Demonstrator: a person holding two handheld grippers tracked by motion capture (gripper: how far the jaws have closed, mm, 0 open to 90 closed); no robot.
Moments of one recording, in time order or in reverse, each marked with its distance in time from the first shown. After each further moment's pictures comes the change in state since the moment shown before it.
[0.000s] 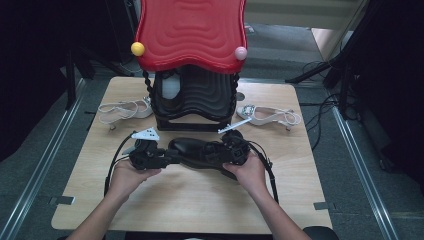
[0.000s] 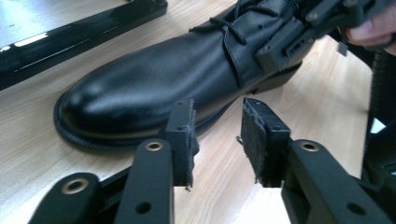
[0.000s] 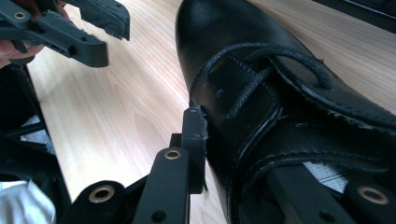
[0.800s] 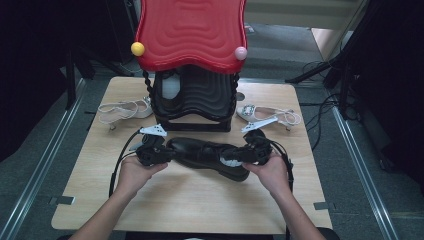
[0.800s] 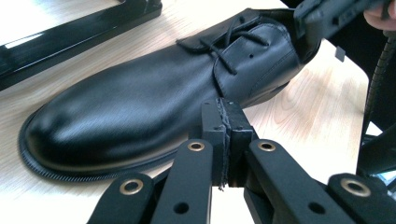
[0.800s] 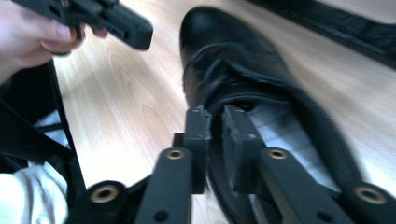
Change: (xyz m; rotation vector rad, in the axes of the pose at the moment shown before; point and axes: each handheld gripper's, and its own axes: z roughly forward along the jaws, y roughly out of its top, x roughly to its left) left arm -0.007 0.016 0.012 0.019 -0.042 -0.019; right arm -0.025 -0.020 -0.062 -0.095 0.049 -0.034
